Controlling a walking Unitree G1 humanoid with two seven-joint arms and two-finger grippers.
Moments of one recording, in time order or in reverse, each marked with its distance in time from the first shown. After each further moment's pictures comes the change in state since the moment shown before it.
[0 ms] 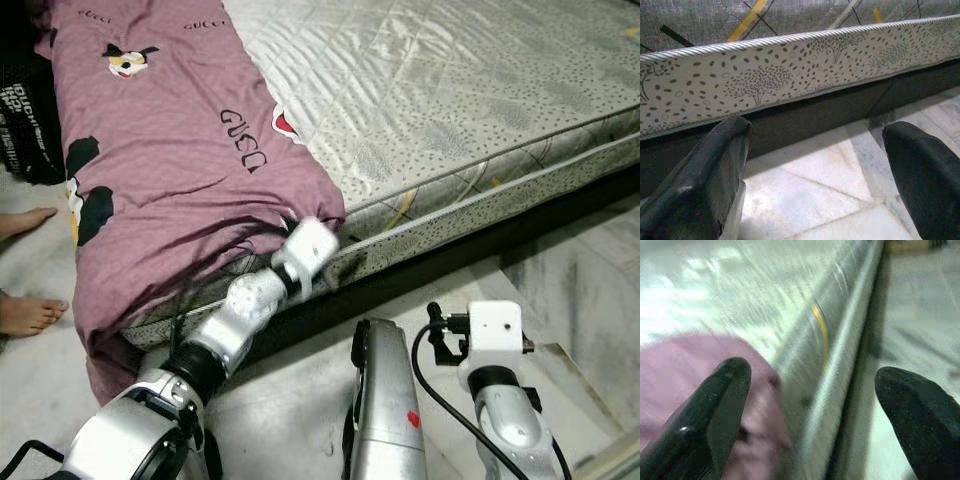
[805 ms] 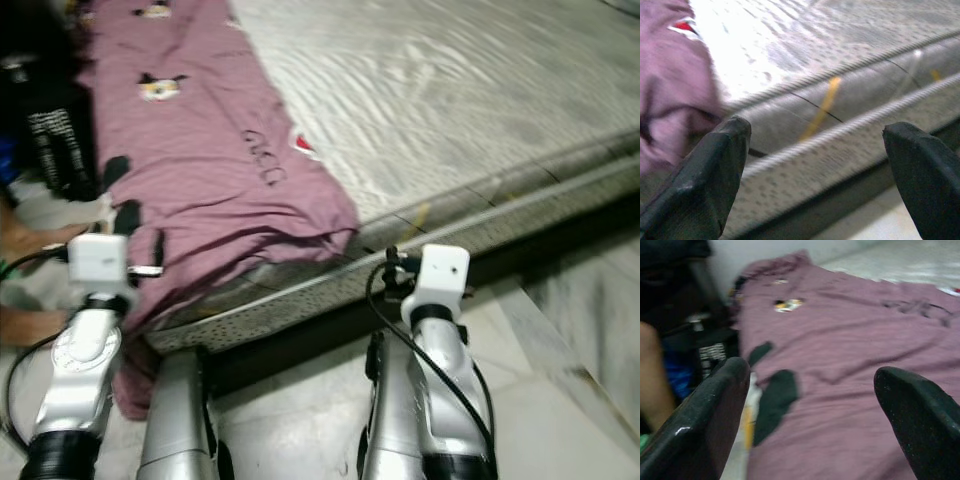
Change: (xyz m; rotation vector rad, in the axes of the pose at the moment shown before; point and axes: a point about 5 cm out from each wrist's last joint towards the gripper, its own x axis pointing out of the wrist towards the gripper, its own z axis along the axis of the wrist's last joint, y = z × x) left arm -0.179 0.108 -0.049 -0.071 0.138 0.881; right arm 0.061 0.062 0.038 0.203 -0.140 0.004
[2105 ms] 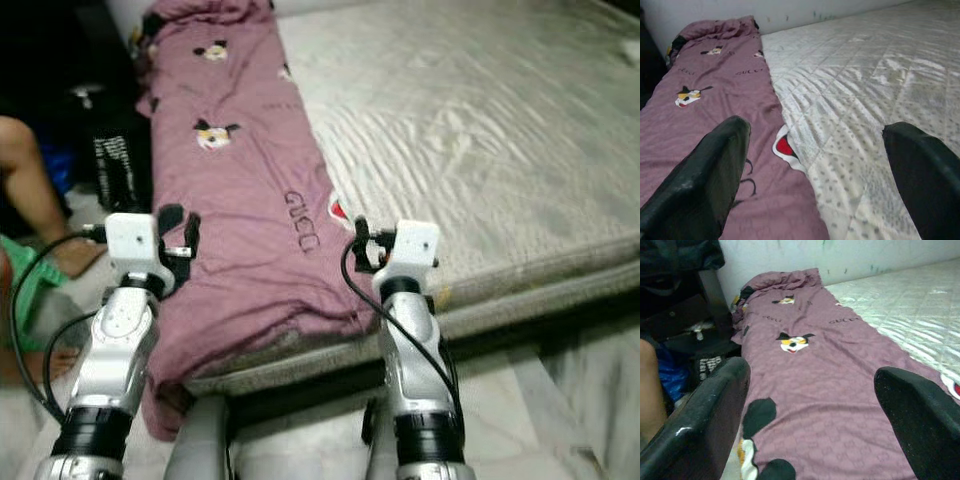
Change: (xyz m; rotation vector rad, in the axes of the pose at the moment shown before) left arm 0.020 -0.044 0.016 -0.110 0.022 -0.085; right arm 0.020 0.031 0.006 0.103 -0.091 0.107
